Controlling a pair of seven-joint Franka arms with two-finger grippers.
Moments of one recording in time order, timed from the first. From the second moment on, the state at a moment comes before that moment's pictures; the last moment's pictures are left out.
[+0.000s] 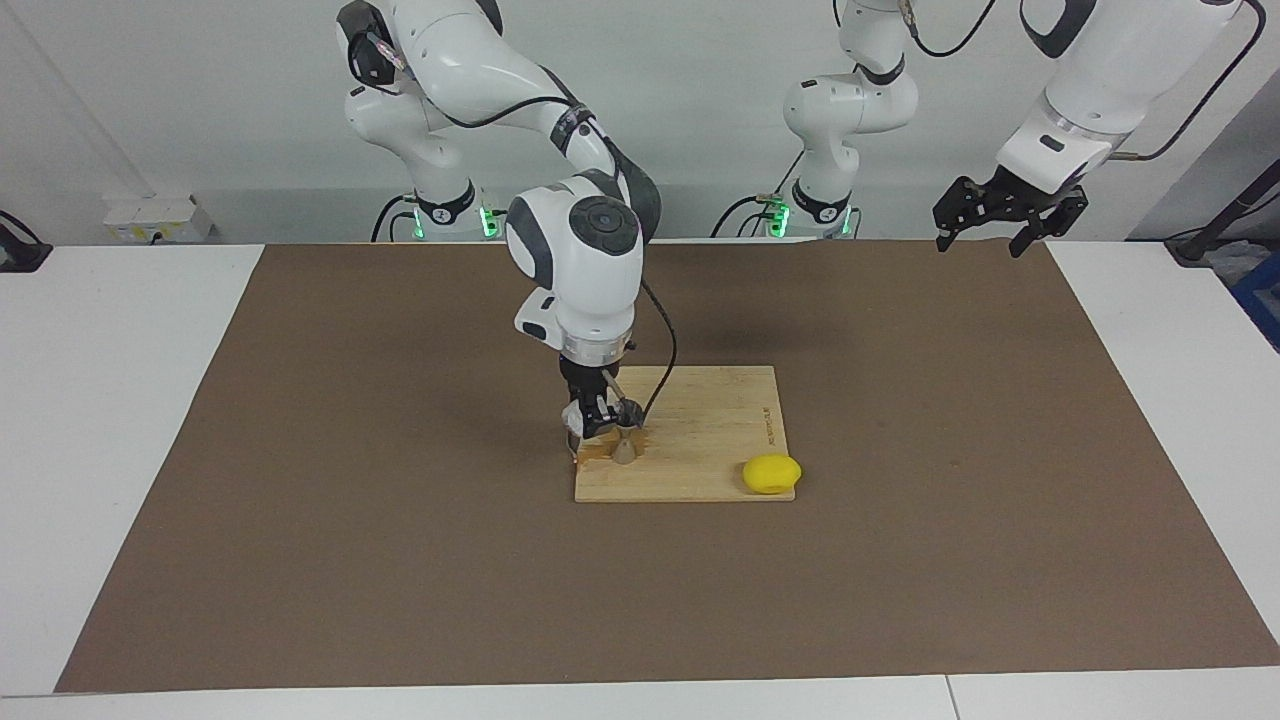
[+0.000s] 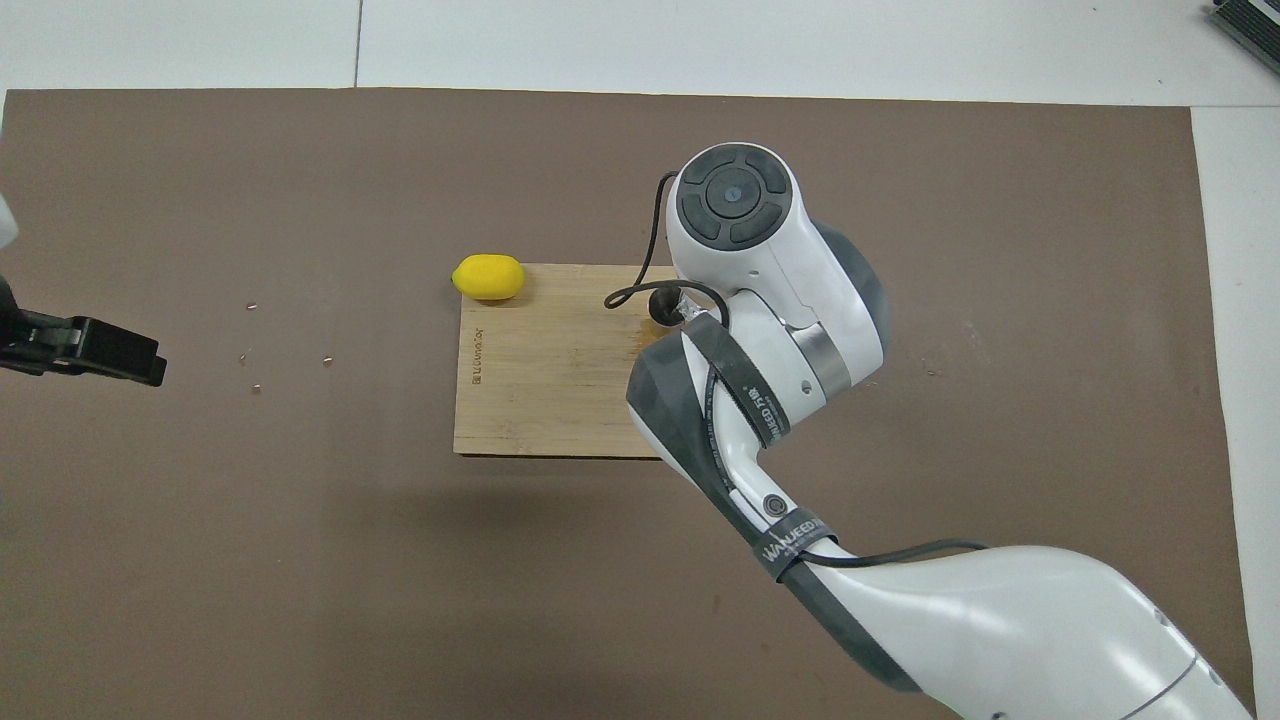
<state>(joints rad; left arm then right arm) 0.04 -0.05 -0.10 -1.59 -0.03 1.46 0.09 0.45 0.49 0.05 -1.42 -0.18 1.91 1.77</state>
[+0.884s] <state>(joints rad) 0.04 -0.05 -0.10 -1.59 -0.03 1.46 0.09 0.46 0.49 0.06 -1.39 -0.20 1.90 1.77</state>
